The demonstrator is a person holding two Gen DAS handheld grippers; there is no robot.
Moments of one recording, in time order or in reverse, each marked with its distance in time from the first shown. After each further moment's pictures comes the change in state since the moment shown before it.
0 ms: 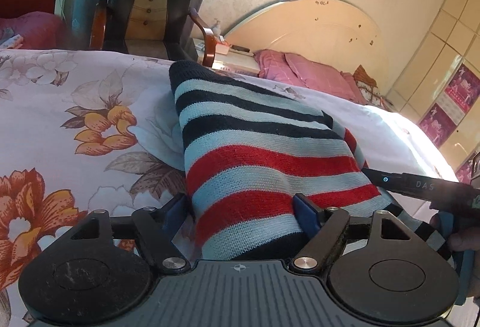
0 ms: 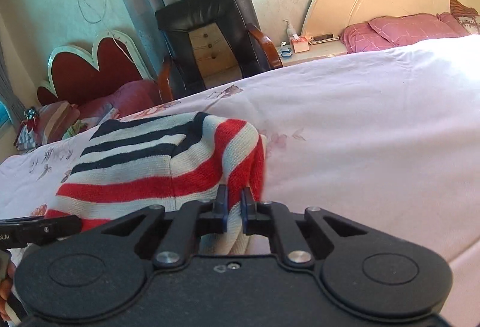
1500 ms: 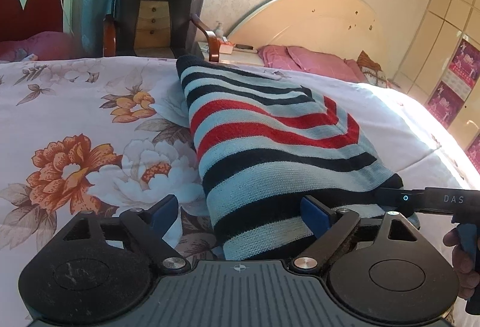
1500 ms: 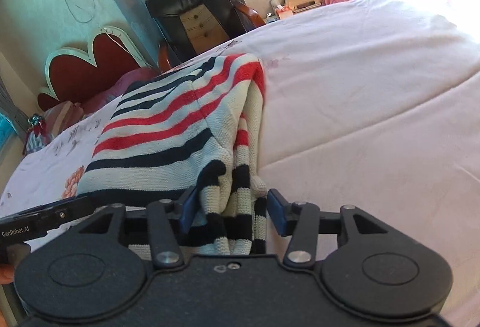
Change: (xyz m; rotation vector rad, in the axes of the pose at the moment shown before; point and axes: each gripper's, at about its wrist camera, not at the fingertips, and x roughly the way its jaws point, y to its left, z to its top) left arm -0.072 -0.025 -0.040 0.087 -0.002 0.075; right arm -0.075 0.016 -0.065 0.137 0.086 0.013
